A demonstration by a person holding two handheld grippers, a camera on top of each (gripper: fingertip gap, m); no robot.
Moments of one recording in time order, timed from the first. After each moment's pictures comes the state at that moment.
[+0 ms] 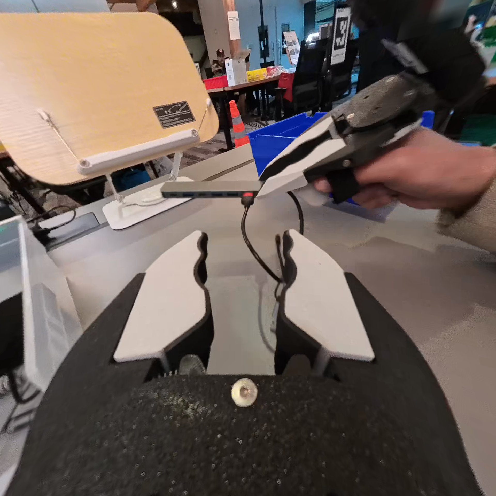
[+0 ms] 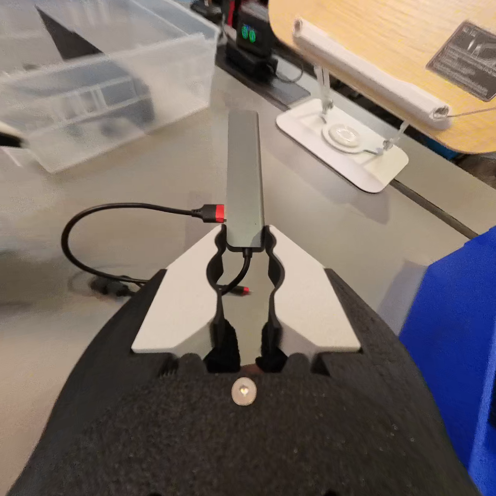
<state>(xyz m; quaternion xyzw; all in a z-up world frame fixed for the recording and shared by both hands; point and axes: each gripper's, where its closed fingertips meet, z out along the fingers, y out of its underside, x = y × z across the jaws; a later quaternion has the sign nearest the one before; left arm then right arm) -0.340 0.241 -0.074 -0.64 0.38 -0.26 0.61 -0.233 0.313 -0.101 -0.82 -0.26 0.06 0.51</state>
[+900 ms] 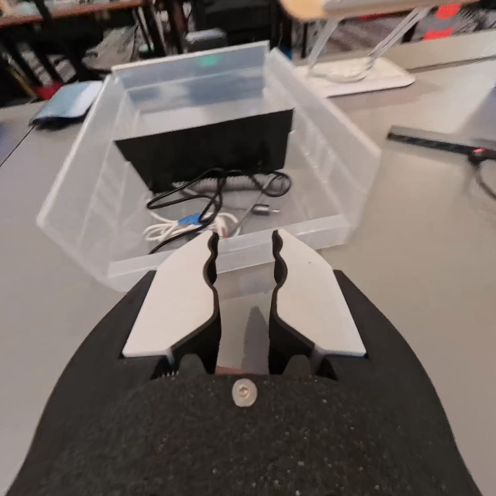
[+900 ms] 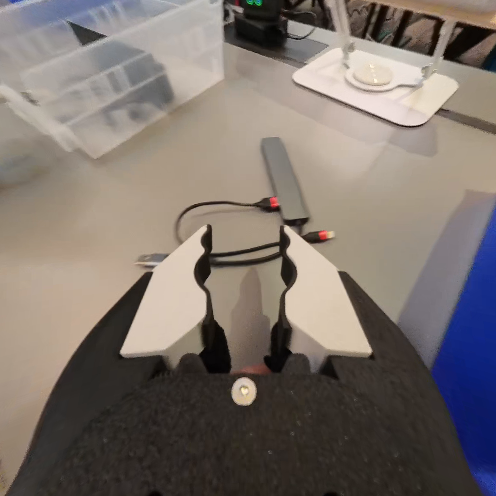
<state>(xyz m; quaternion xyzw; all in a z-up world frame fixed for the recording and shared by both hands) -0.563 0.298 -0.121 -0.82 0.18 -0.06 0.54 -0.228 0.261 -0.133 -0.83 -0.20 0.14 0.49</state>
